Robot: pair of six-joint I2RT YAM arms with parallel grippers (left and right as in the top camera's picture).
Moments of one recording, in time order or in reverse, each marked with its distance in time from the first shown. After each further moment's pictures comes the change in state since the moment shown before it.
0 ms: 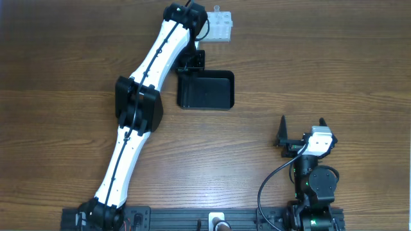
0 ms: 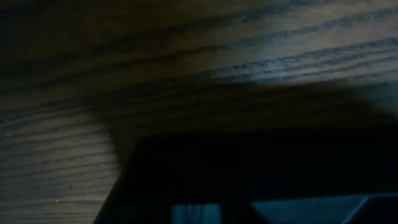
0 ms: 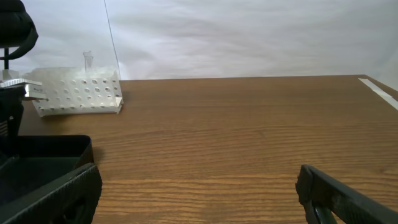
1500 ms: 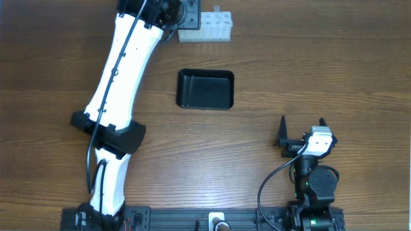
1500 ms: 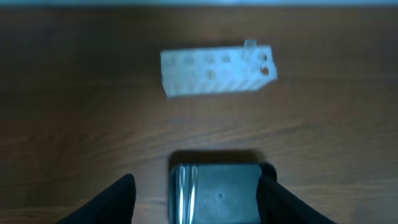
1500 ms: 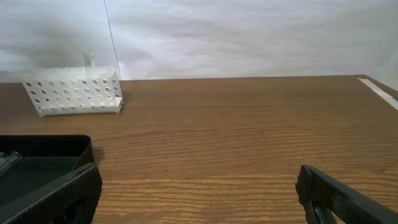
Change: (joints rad) left arm -0.040 -0.442 0.138 0.101 -0.272 0.000; right arm 0.000 0.000 0.000 0.000 0.000 0.000
